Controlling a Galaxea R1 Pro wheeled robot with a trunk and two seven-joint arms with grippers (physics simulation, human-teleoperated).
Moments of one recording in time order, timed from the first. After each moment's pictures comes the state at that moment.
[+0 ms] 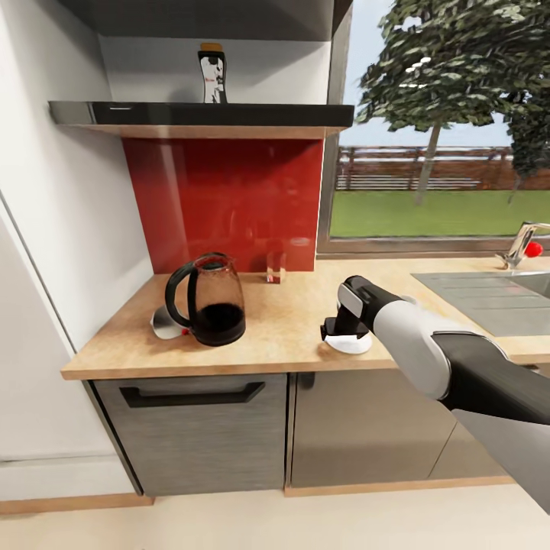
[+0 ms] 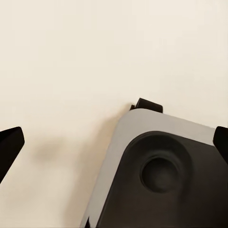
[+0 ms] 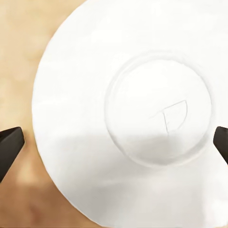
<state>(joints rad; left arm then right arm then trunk) 0.00 0.06 -0.02 -0.14 0.36 -0.25 0.05 -1.46 0.11 -0.06 -0.02 -0.05 0.95 -0.20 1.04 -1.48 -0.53</state>
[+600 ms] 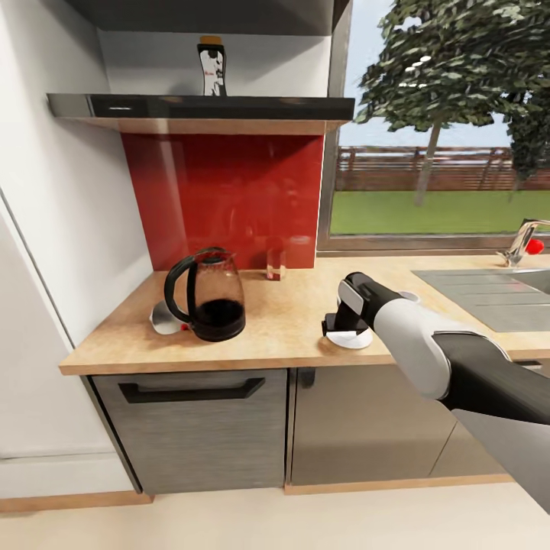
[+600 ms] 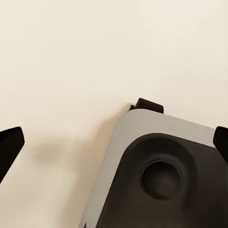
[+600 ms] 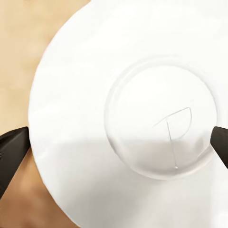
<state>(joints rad) 0.00 0.06 -0.02 -0.14 0.36 -0.25 0.05 -1.47 0.11 -0.06 -0.05 -0.05 0.96 -0.20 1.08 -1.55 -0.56</state>
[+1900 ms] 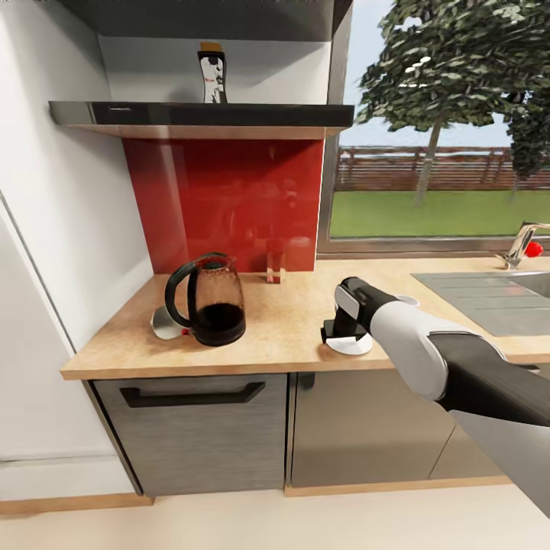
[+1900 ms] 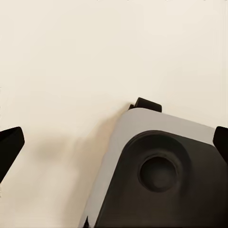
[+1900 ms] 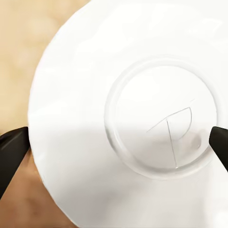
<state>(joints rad) 0.00 0.06 -0.03 -0.14 0.36 -0.25 0.05 -1.47 0.12 -0.05 -0.01 -0.04 0.97 -0.22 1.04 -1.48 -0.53</state>
